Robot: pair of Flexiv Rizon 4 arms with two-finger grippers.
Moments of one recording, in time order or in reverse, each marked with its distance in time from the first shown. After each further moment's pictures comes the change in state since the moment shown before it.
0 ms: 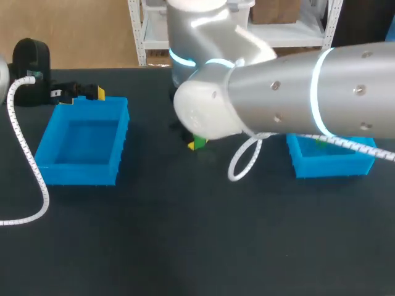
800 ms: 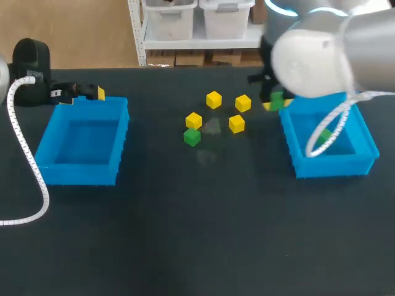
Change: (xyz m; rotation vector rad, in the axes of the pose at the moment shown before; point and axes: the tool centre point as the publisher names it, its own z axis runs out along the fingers) left arm 0.000 0.000 0.000 0.000 0.000 0.000; right arm 0.066 -0.170 -0.075 0.062 -0.049 0.447
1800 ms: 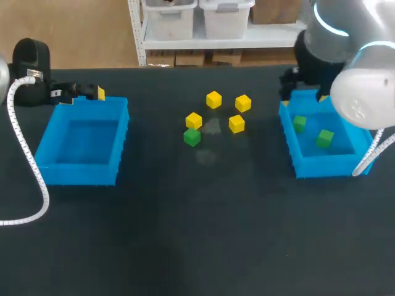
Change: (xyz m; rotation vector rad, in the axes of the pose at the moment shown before) left arm 0.000 0.000 0.000 0.000 0.000 0.000; right arm -0.013 -0.036 -0.002 -0.033 -0.199 -0.066
